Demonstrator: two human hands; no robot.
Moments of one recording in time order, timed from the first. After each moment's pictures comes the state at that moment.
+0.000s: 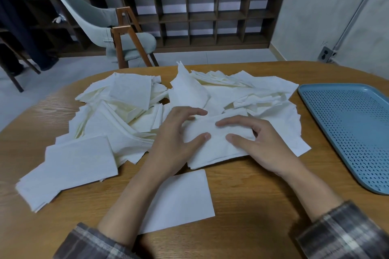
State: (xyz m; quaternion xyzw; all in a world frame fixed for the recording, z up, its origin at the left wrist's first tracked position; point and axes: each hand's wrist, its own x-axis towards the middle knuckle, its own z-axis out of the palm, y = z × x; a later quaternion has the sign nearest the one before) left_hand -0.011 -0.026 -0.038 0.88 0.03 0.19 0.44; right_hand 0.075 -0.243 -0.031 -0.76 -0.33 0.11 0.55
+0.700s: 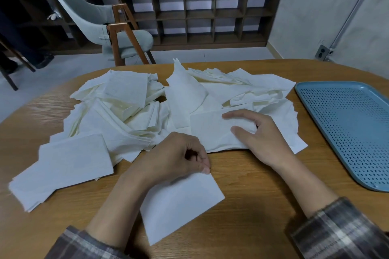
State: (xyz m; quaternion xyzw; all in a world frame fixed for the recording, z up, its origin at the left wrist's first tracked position) left_hand -0.019 -0.021 -0.034 0.90 -0.07 -0.07 0.42; right_hand 0.089 -0.243 -0.046 -0.79 -0.26 0.06 0.55
